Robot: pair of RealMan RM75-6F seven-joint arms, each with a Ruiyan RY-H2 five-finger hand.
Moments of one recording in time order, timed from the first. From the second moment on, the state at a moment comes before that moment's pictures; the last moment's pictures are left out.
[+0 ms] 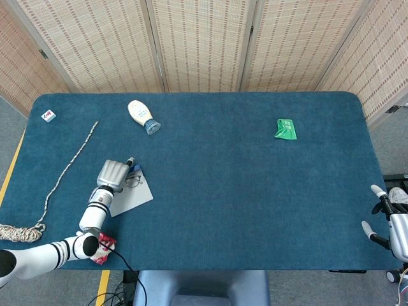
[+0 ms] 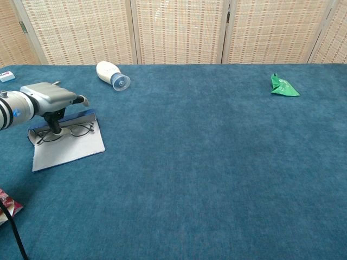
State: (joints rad) left arm -0.90 -1.58 -0.06 -1.19 0.66 0.86 0.78; right arm 0.00 -1.13 0.07 -1.50 -1.50 1.57 0.06
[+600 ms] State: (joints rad) left arm -0.90 -1.60 -0.08 -1.14 0.64 0.87 0.81; right arm 0.00 -1.13 0.08 -1.50 -1.50 1.57 0.06
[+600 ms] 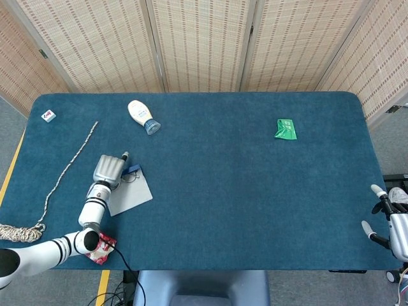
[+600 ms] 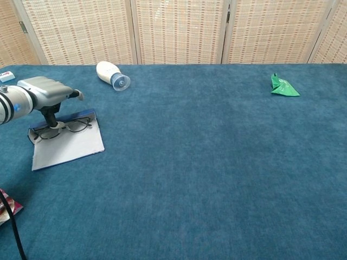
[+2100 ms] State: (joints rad) left arm -0.60 -1.51 0.08 -1.40 1.29 1.15 0.57; right arm 0.02 -1.11 0.08 -1.58 -1.53 1.57 -0.03
